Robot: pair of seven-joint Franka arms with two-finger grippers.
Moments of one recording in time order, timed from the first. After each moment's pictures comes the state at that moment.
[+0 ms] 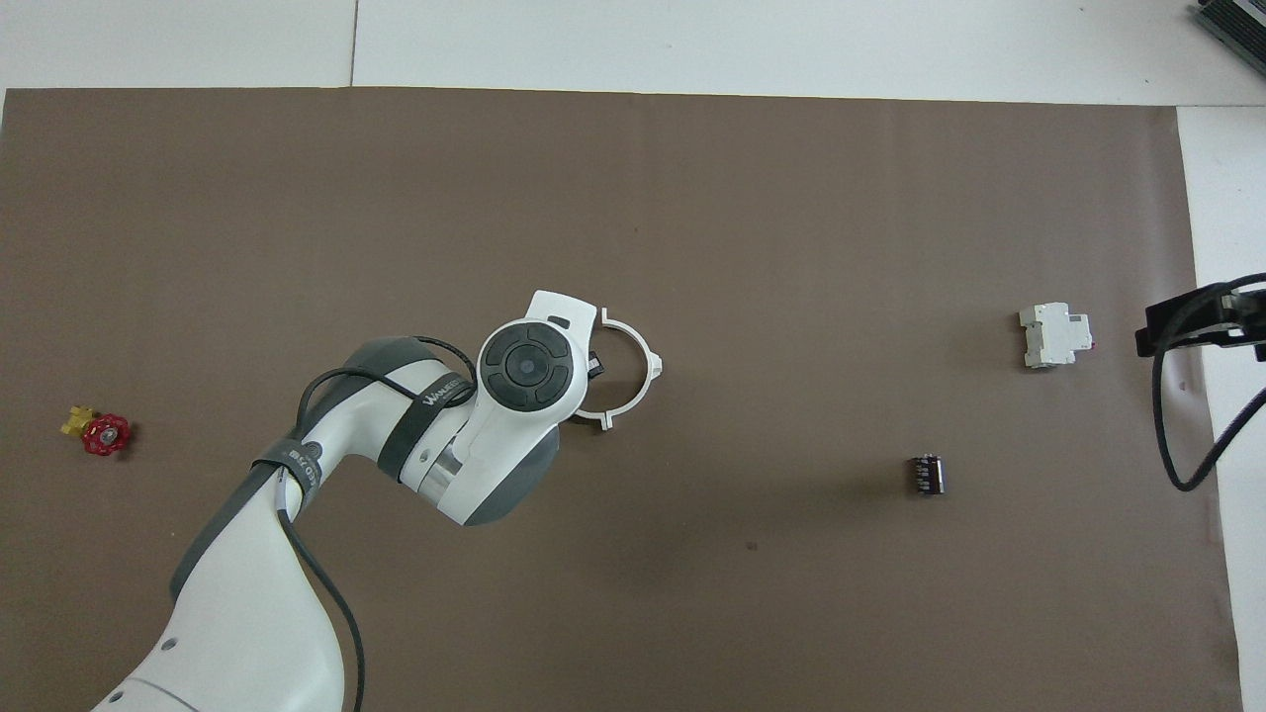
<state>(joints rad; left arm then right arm) -0.52 0.34 -0.11 -1.97 0.13 2.33 -1.15 -0.01 0.01 -0.06 -1.55 -0.03 1.45 -0.01</state>
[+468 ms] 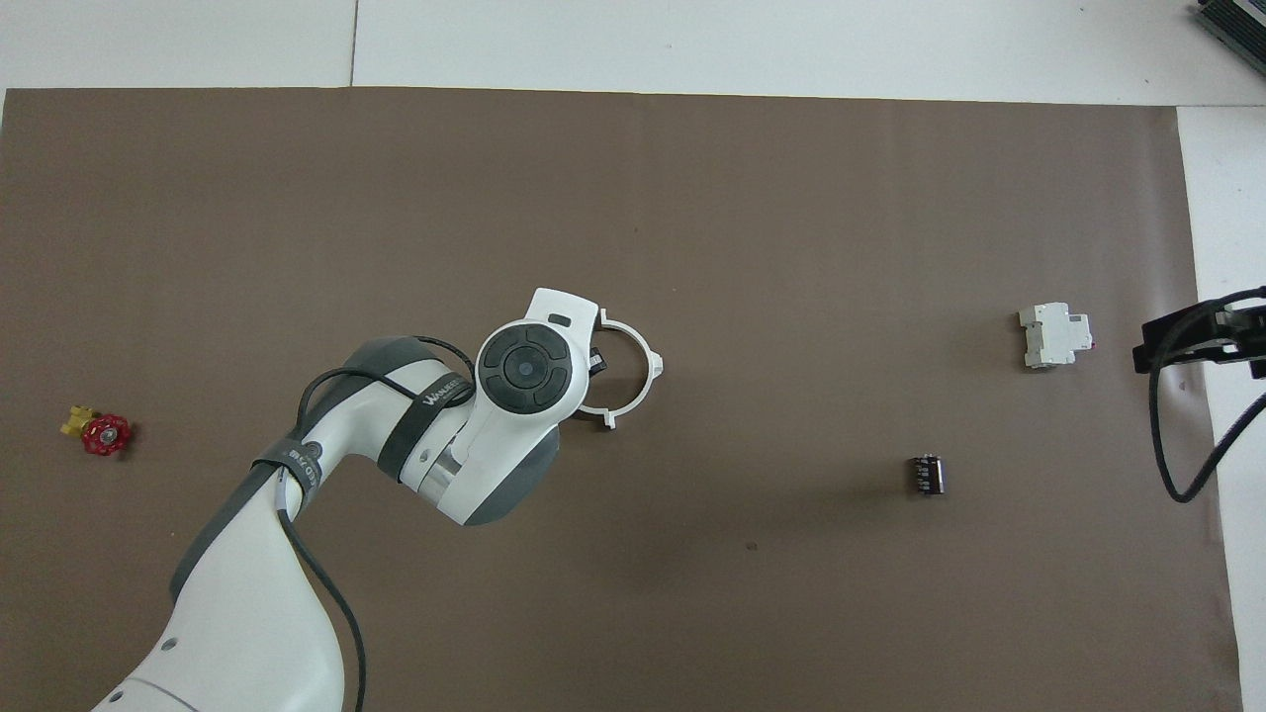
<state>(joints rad) -0.52 0.34 -0.11 -1.97 0.16 2.38 -1.15 -0.01 -0.02 -0.07 -1.60 -0.04 1.46 -0.02</state>
